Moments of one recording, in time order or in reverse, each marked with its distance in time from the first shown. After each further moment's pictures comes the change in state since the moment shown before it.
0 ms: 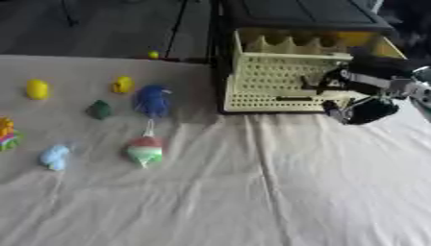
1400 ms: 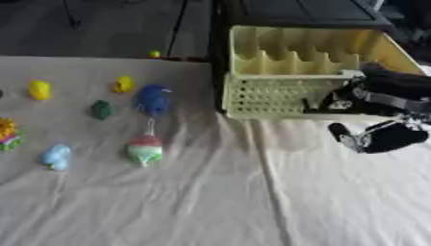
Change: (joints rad) left arm -0.003 0.000 0.001 0.000 0.000 0.004 0.004; right arm 0.171 -0.053 -0.031 -0.286 -0.165 0.086 -0.033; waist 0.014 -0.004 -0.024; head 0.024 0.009
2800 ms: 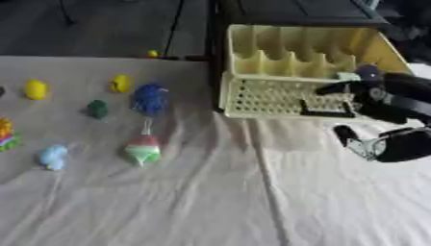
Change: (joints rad) left arm 0.000 0.000 0.008 0.000 -0.005 0.004 0.009; right arm 0.099 0.045 -0.136 -0.094 -0.239 -0.079 -0.152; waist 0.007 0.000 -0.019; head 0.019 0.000
